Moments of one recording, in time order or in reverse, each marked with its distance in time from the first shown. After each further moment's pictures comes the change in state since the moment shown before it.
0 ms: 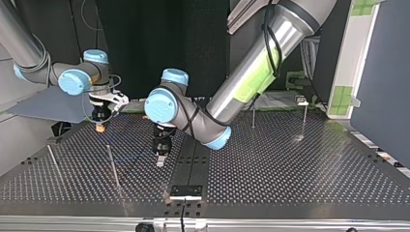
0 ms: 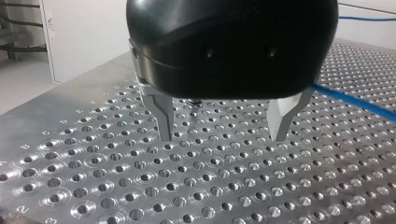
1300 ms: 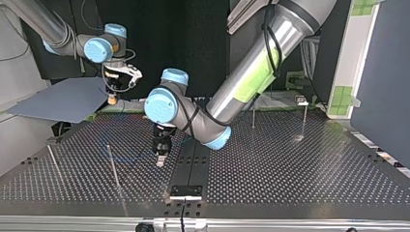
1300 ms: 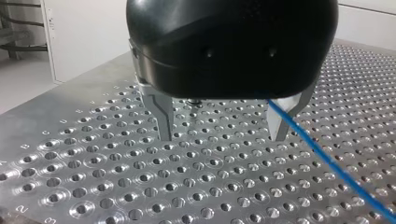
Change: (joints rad) left arm -0.001 0.000 0.000 -0.003 0.000 -0.005; right arm 0.051 0.002 0.318 -0.318 0.124 -0.111
